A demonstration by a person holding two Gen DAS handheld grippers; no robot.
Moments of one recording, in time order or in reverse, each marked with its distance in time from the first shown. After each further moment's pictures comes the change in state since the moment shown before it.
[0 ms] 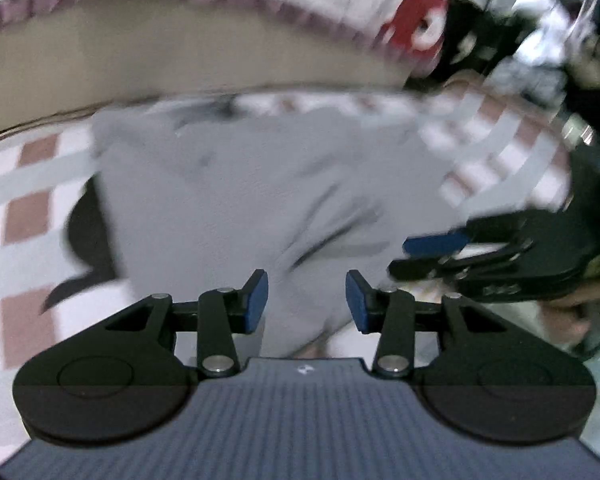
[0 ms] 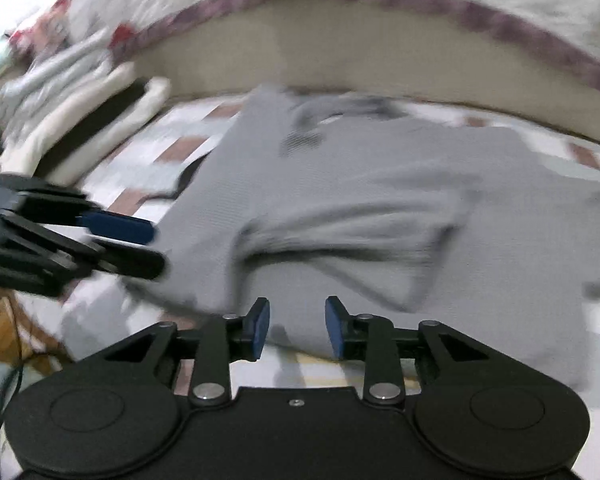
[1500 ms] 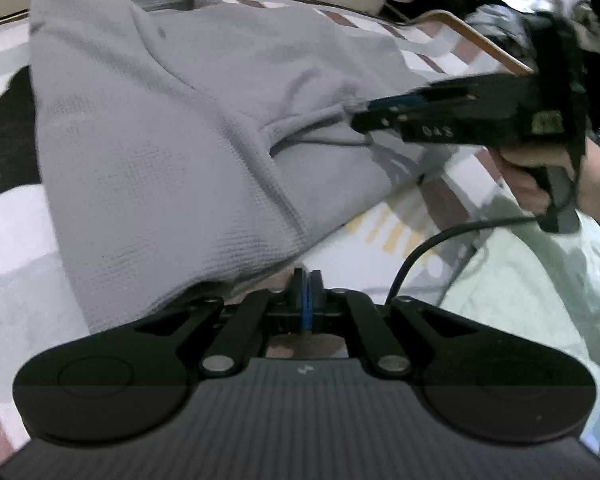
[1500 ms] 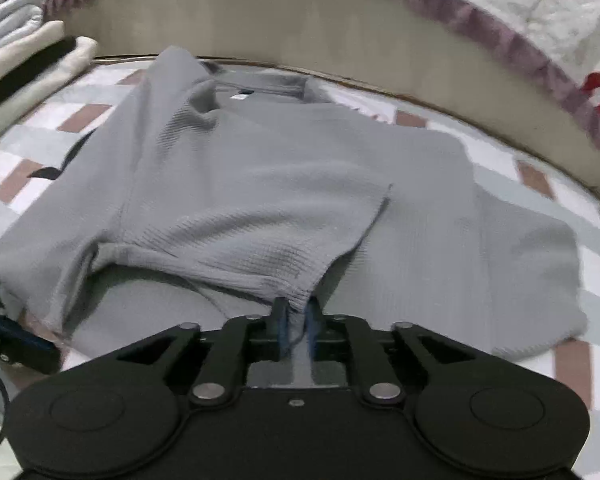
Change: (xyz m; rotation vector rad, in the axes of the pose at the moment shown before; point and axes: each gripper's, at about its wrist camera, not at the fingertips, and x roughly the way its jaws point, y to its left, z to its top) left arm 0.053 0.020 -0.047 -0.042 0.210 -0.142; right arm 0.057 -0.021 0.025 -0.178 0.107 -0.226
